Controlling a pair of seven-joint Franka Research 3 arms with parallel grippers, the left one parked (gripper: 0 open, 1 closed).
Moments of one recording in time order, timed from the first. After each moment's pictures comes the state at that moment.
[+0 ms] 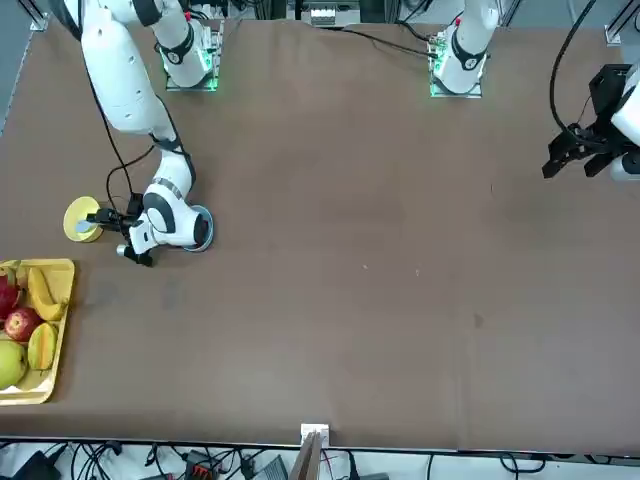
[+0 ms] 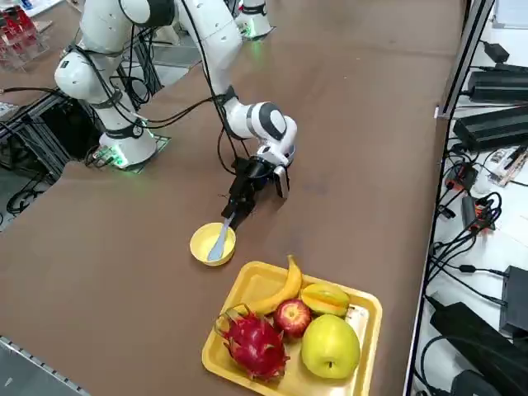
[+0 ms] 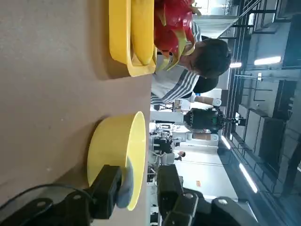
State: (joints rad) arm 0.29 0.78 -0.15 -1.96 -1.23 1.68 1.13
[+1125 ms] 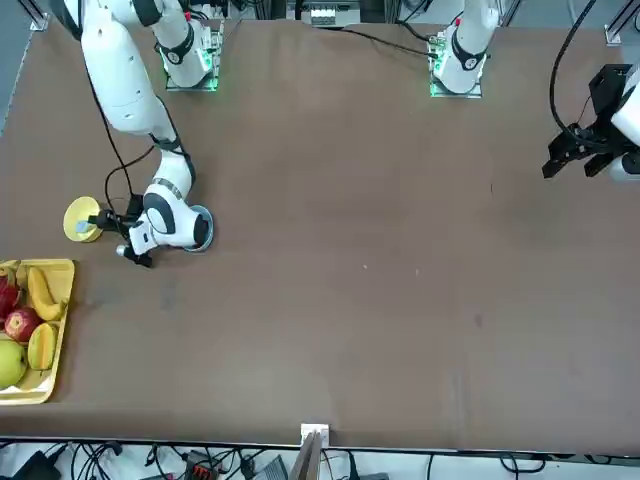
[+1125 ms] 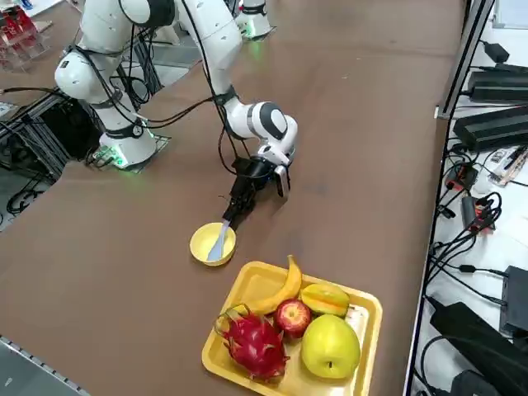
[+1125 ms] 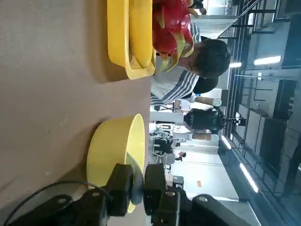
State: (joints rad) arm 0.29 0.78 -0.15 -1.95 -1.23 1.68 1.13
